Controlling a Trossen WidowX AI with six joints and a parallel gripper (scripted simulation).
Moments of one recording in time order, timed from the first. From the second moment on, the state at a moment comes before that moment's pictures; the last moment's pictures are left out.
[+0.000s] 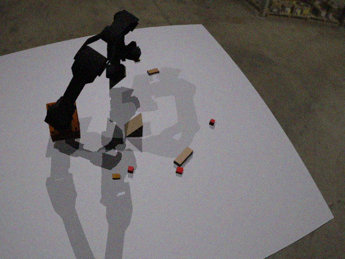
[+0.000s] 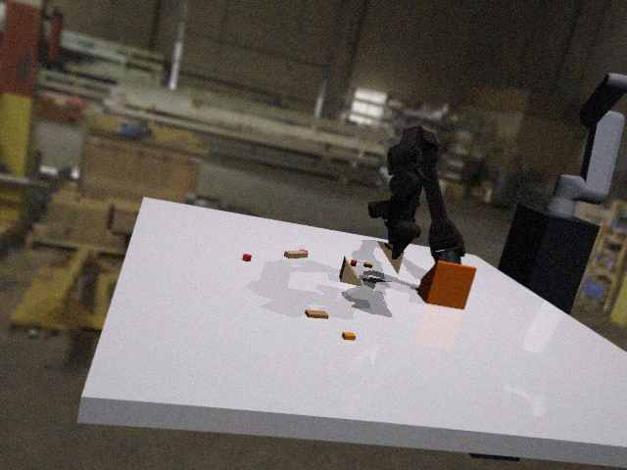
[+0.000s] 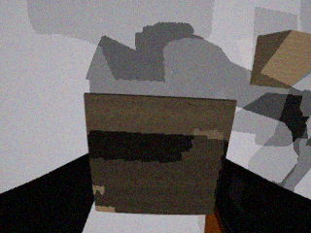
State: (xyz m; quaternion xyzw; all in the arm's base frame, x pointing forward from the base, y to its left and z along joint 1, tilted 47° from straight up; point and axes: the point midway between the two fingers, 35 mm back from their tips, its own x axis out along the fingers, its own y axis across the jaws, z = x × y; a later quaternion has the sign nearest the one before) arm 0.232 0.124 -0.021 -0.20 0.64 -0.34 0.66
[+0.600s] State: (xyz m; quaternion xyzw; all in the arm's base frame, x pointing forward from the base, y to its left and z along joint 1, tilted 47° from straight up) arm 0.224 0.089 0.047 -0.19 0.64 -0.34 0.66
